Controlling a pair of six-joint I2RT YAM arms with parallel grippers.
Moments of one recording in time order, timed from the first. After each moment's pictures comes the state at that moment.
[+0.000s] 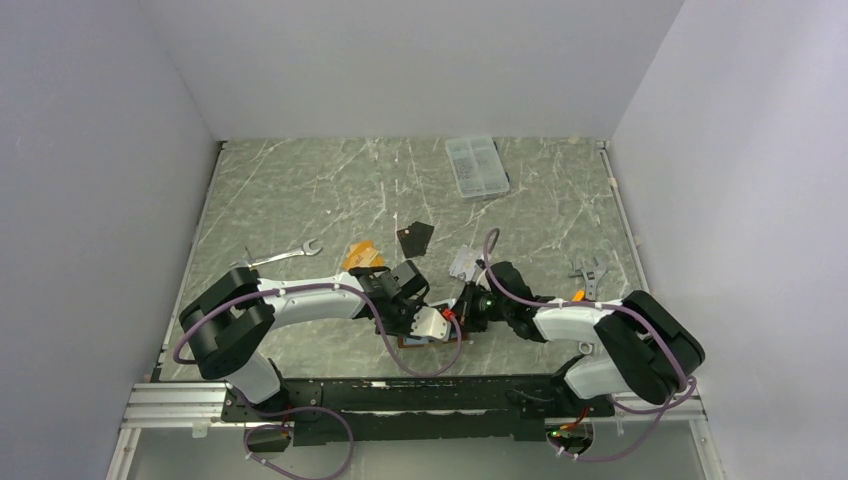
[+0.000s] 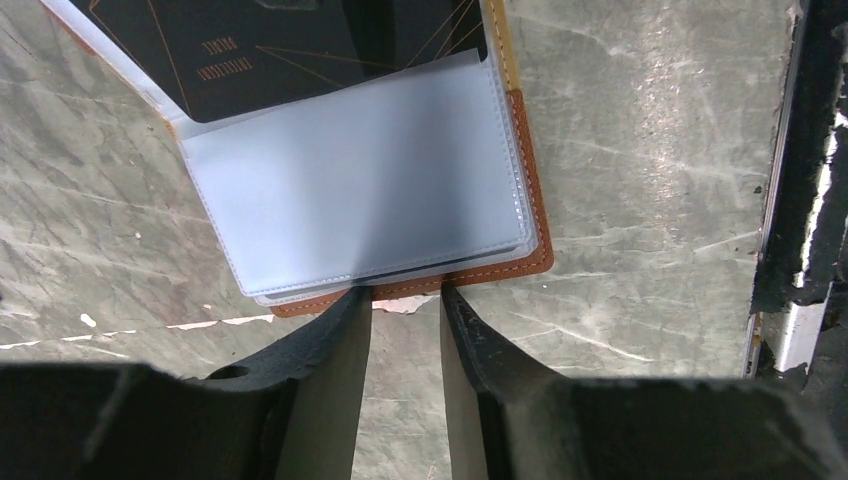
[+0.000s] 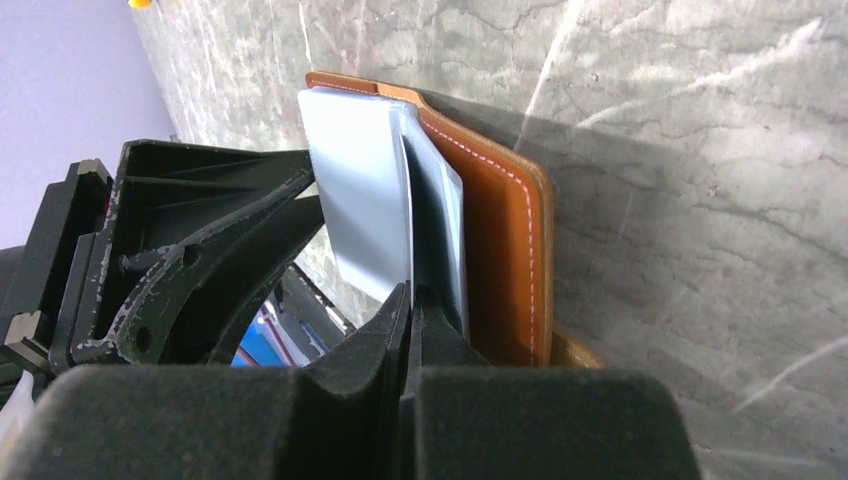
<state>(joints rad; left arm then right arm) -1.00 1.59 0.89 -0.51 0.16 0.79 0.65 1.37 0.32 0.33 -0.44 1.01</state>
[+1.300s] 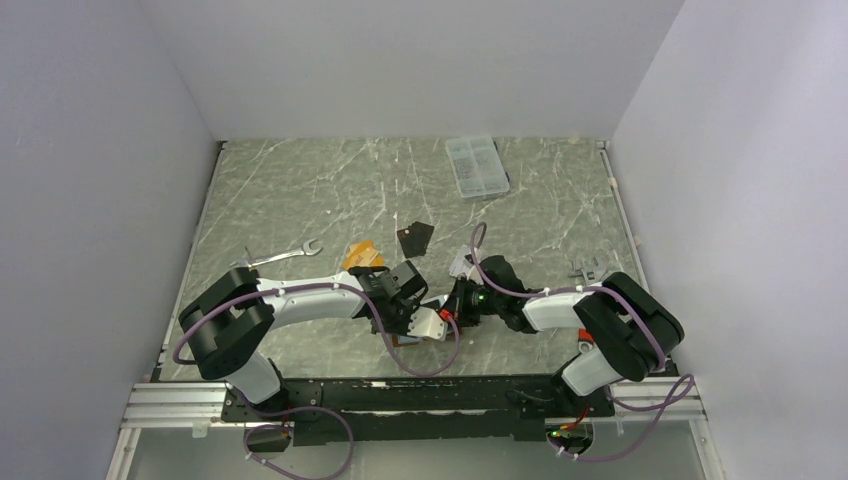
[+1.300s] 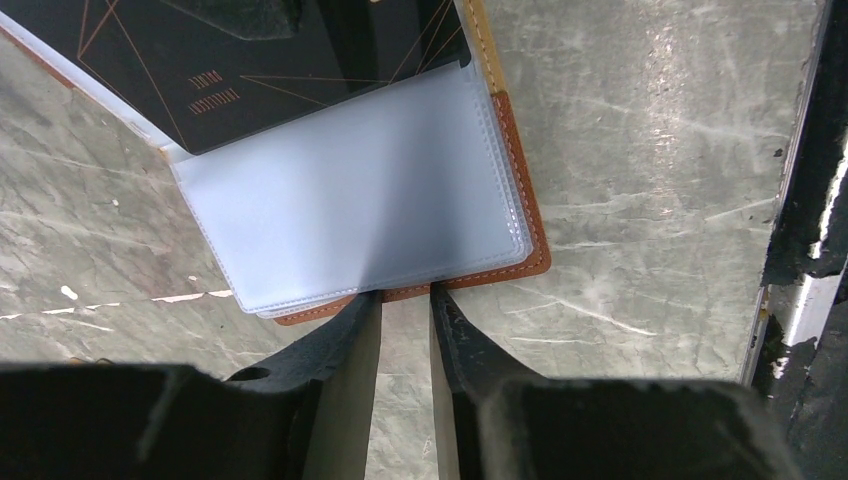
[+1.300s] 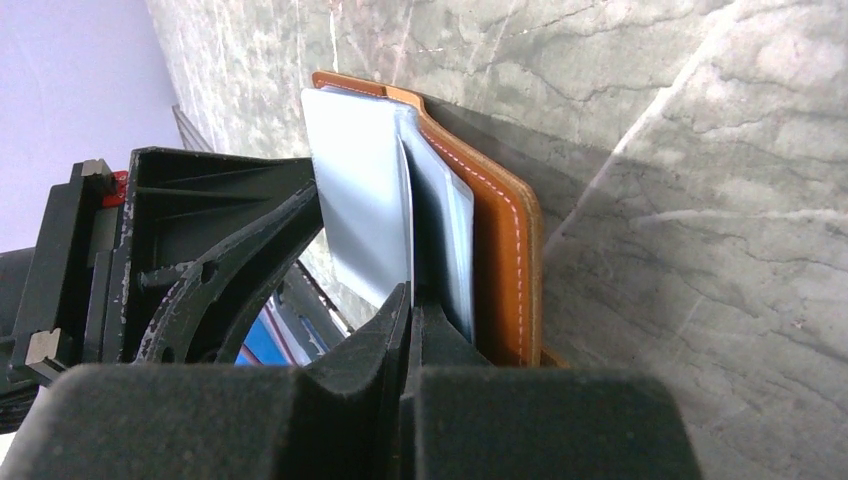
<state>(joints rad) -0.99 1.59 0.89 -0.55 0.12 0.80 0.65 1.50 0.38 0.40 -0.51 0.96</state>
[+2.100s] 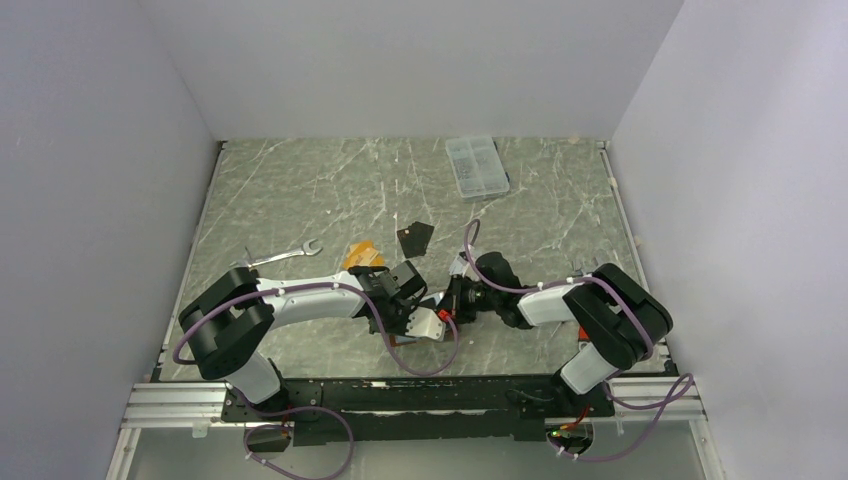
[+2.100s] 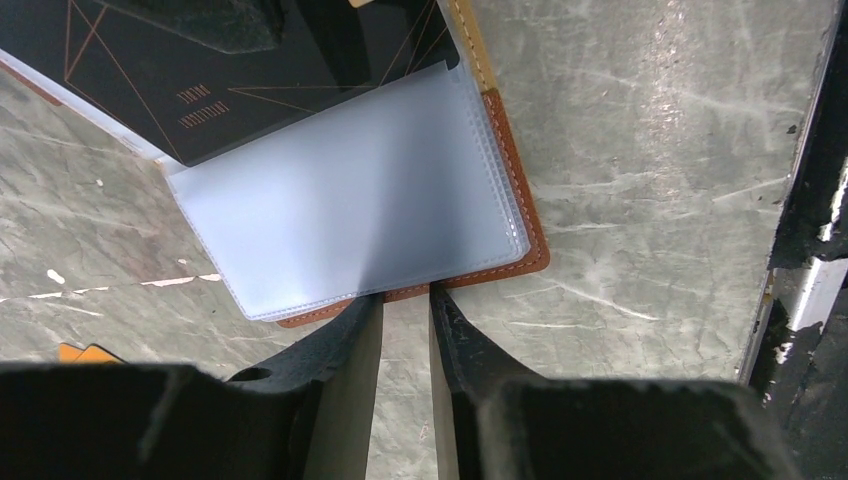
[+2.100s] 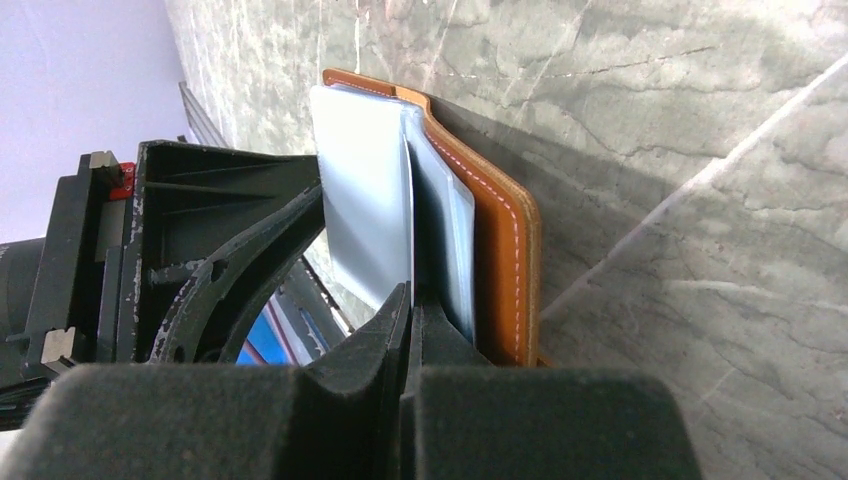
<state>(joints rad) -0.99 1.59 0.89 -0.57 0.10 0.80 0.64 1.57 0.41 0.47 -0.56 0.92</state>
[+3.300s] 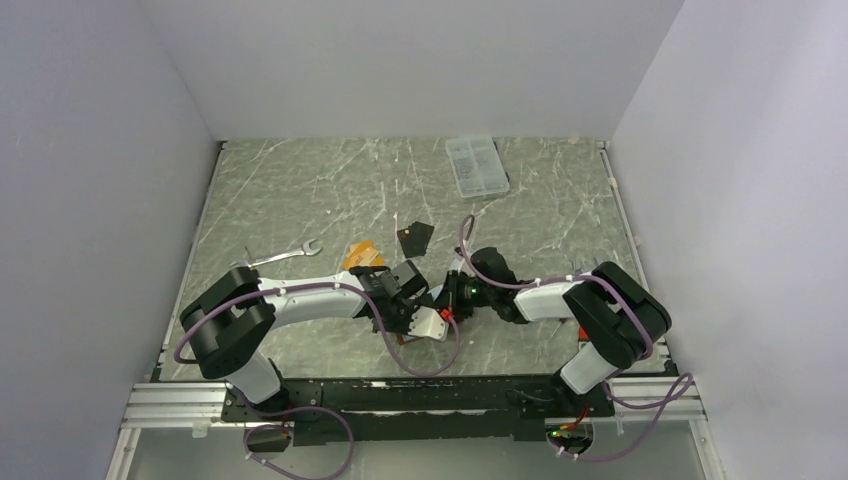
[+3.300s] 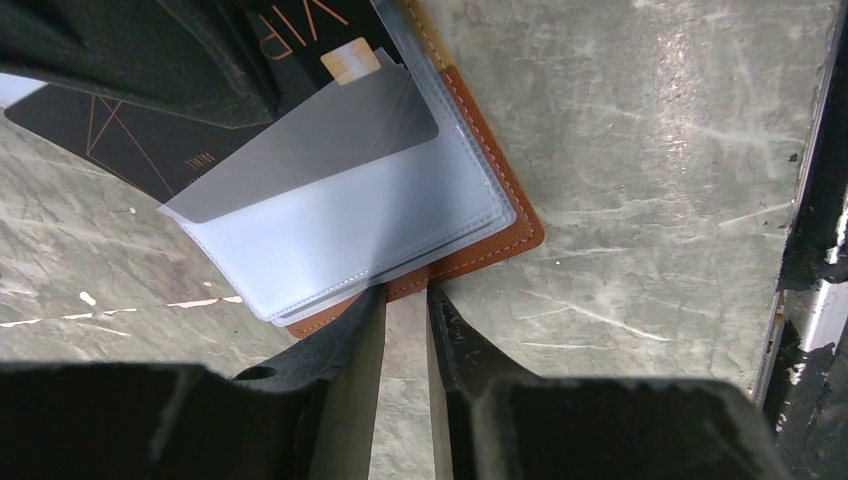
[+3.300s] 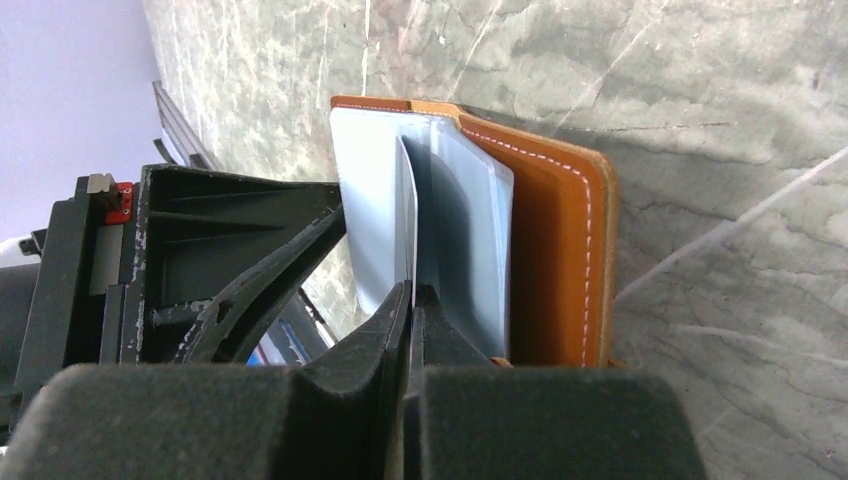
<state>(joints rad) -0.99 1.59 0.89 -0.54 0.12 0.81 0.64 1.58 0.46 0.42 -0.53 0.85</state>
